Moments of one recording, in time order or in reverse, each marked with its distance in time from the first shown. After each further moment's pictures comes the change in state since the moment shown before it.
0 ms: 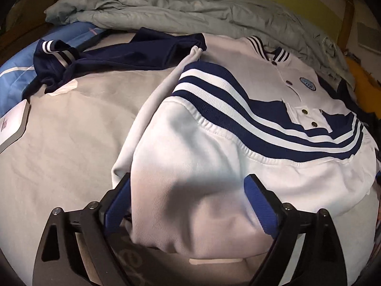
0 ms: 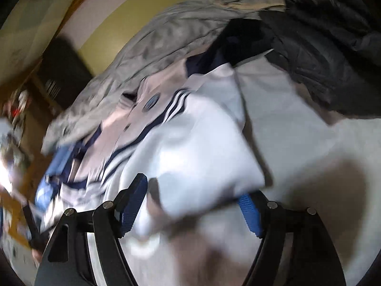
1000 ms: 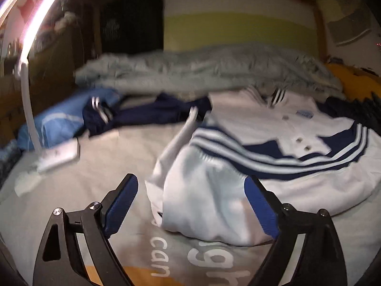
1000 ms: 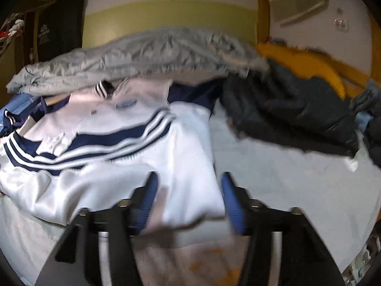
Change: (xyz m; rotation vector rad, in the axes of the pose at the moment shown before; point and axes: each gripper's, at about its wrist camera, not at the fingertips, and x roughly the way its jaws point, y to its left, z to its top) left arm -0.114 -0.016 -0.080 0.162 -0.417 0.101; right arm -0.129 0.037 -0.072 -0.454 -0.212 -0.379
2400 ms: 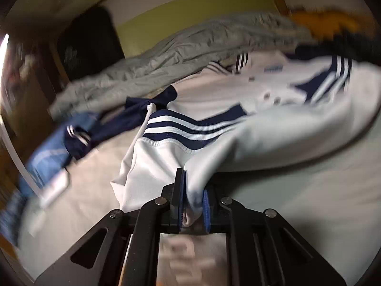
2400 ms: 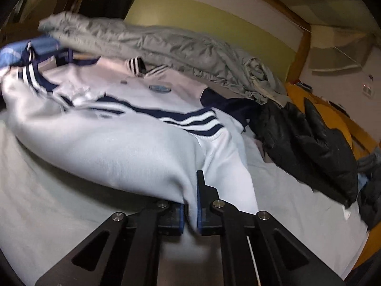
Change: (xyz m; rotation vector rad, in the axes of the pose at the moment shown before) left arm 0.007 -0.054 -0.017 0.272 0.094 -0.054; right arm 0.002 0.053 -0.032 -0.288 -0.019 0.020
